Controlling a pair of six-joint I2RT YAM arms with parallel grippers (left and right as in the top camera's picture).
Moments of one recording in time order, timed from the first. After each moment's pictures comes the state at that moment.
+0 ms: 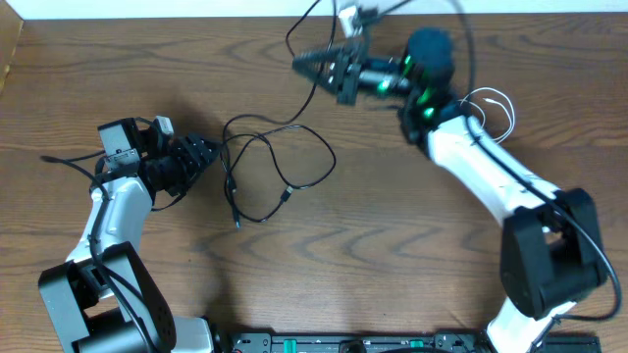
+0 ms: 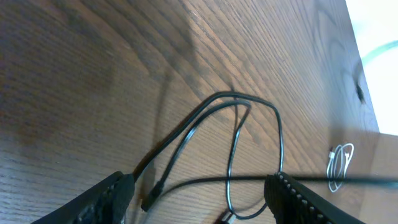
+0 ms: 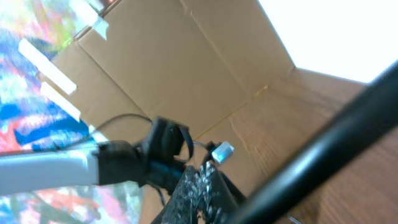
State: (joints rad) left arm 0.34 1.60 0.89 -0.37 0.62 -0.44; right arm 0.40 1.86 1.41 0.57 -1.00 0.74
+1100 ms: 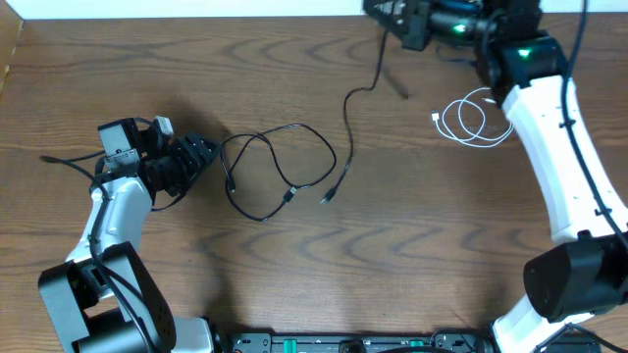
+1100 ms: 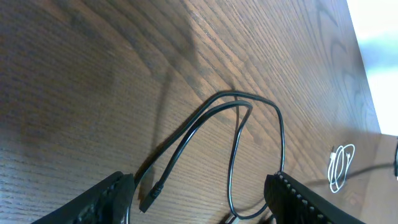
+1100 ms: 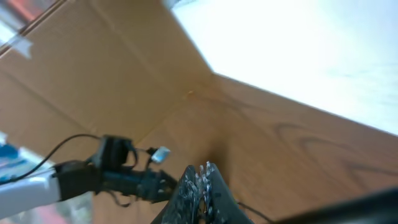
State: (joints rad) left arm 0.34 1.60 0.89 -0.37 0.62 -0.44; right arm 0.16 1.81 1.80 -0.25 -0.96 0.35
